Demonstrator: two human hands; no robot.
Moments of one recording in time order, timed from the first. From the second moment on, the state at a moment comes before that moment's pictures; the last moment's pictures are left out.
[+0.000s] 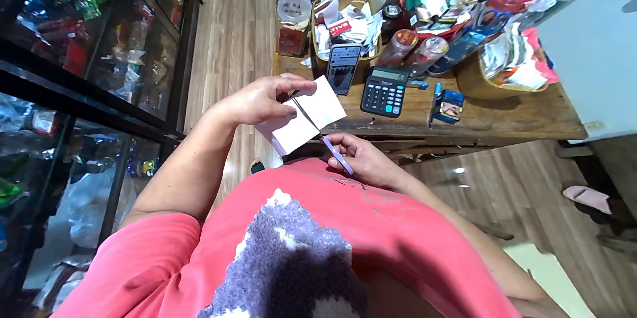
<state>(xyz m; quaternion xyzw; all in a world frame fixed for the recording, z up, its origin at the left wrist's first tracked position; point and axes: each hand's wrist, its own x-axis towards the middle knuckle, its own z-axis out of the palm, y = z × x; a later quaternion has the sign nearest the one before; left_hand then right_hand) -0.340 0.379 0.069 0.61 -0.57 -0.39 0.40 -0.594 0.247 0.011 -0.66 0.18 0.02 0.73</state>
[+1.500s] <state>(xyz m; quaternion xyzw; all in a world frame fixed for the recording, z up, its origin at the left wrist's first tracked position) -0.380 0.298 0.051 0.55 -0.57 -0.36 0.50 -0.565 0.223 0.019 -0.46 0.32 -0.44 0.70</state>
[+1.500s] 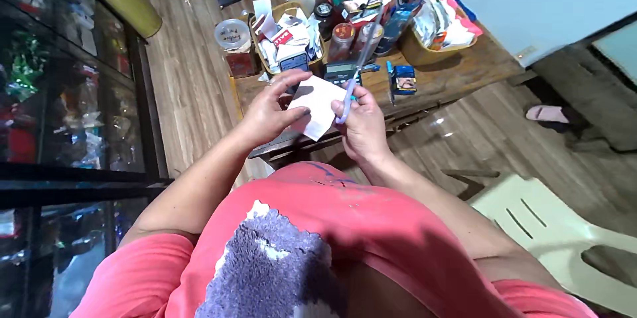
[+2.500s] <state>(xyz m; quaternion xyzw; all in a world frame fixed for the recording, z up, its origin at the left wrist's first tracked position) -0.357 0.355 0.069 0.60 -0.53 -0.43 0.43 -0.639 0.221 0.012 -0.64 0.19 0.01 0.74</state>
